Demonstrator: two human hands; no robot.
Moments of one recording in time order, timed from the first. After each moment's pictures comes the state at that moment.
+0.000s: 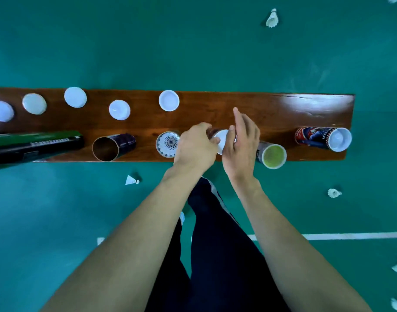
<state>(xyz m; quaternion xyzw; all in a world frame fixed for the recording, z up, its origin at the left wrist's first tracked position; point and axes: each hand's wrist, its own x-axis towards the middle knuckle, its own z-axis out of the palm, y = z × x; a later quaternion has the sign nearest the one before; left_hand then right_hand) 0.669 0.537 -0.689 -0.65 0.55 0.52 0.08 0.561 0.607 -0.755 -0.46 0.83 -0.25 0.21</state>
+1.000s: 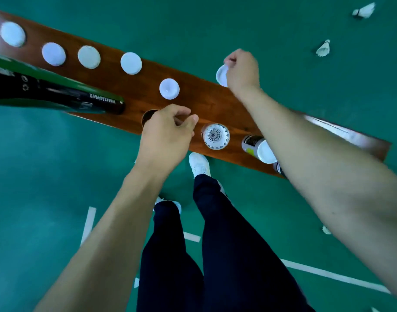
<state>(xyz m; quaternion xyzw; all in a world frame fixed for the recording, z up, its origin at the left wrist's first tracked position) 0.826 0.538 -0.641 -0.77 0.41 0.48 -0.11 0.653 0.399 -0.775 -0.54 0.75 -0.06 0.38</state>
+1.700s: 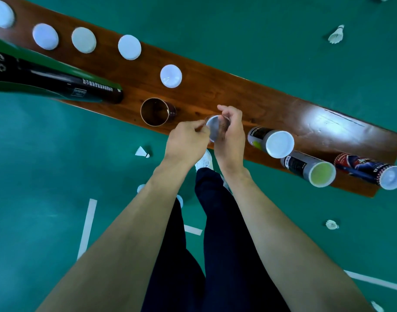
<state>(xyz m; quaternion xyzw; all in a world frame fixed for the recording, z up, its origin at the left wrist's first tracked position) 0.801 0.563 -0.723 -0.74 0.40 0.54 -0.04 0.679 0.587 -0.803 -0.49 0.71 -0.27 0.41</state>
